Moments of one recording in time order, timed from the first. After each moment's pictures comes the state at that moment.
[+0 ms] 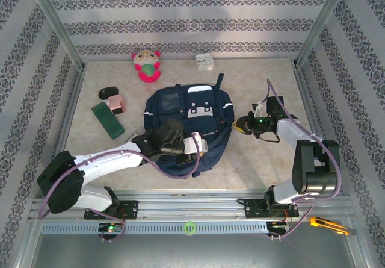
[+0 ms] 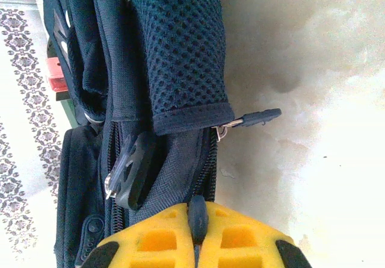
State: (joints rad) left arm -0.85 1.36 0.80 -0.12 0.38 0.49; right arm -0.05 1.49 0.79 -0.38 -0.81 0.58
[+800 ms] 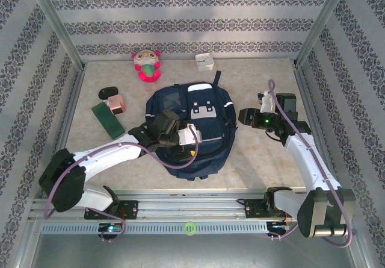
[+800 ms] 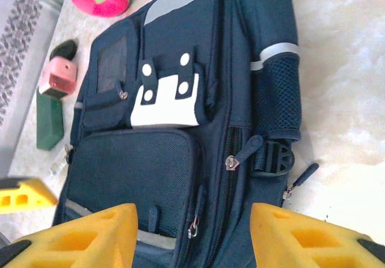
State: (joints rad) left arm -0.74 1.41 0.88 -0.25 0.32 0.62; right arm 0.01 1.11 0.82 -0.48 -0.60 0.26
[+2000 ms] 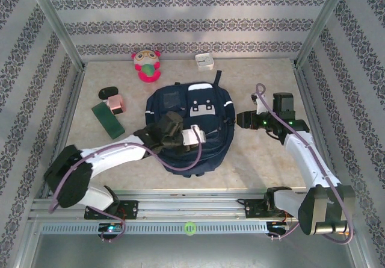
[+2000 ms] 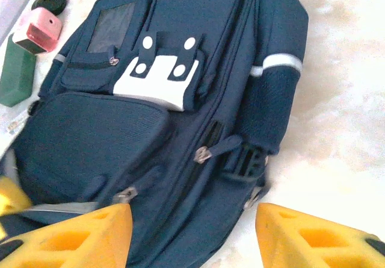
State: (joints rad) left arm -0.75 1.41 0.84 -0.11 0.29 0.57; right arm 0.03 1.15 0.84 -0.49 -0.59 0.00
